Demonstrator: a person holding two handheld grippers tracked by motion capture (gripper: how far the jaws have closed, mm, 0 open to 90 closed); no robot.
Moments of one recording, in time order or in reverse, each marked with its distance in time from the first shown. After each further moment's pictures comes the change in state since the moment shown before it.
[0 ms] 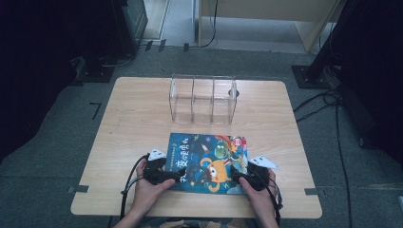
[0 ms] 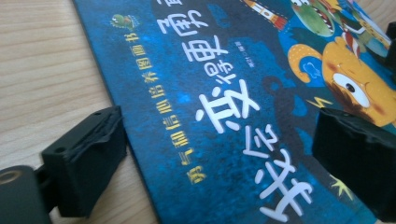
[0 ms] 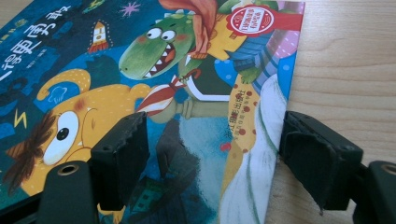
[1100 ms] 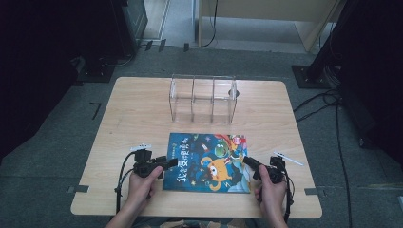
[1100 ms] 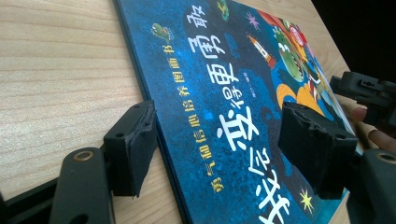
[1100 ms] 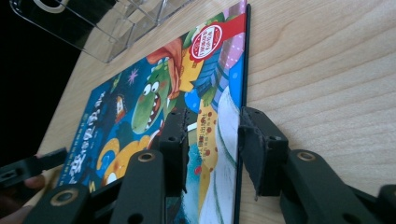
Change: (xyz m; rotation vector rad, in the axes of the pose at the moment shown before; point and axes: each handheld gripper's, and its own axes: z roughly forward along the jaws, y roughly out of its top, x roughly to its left) left arm 0.042 0.005 -0.009 -0.043 -0.190 -0.271; right arm -0.064 0.005 0.002 -0.029 0.272 0.498
